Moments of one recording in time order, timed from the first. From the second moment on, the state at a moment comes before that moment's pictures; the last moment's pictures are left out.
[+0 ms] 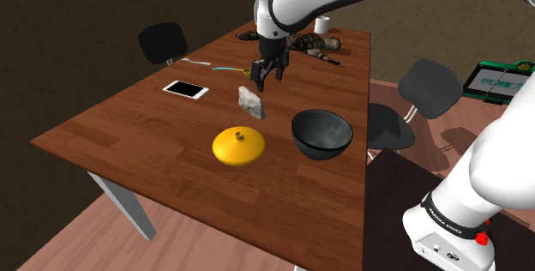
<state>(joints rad) 0.04 0.06 0.27 -1.92 -0.06 2.01 0.18</state>
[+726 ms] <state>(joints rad) 0.09 0.32 0.27 -1.74 -0.16 2.08 0.27</state>
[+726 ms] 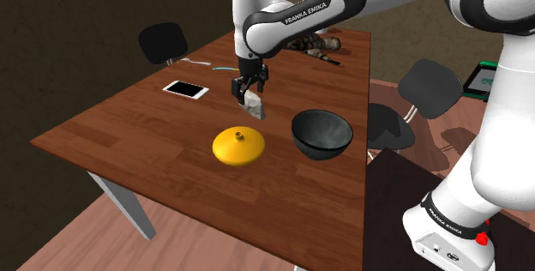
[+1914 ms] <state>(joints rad) 0.09 0.33 0.27 -1.76 -0.17 2.11 0.27</state>
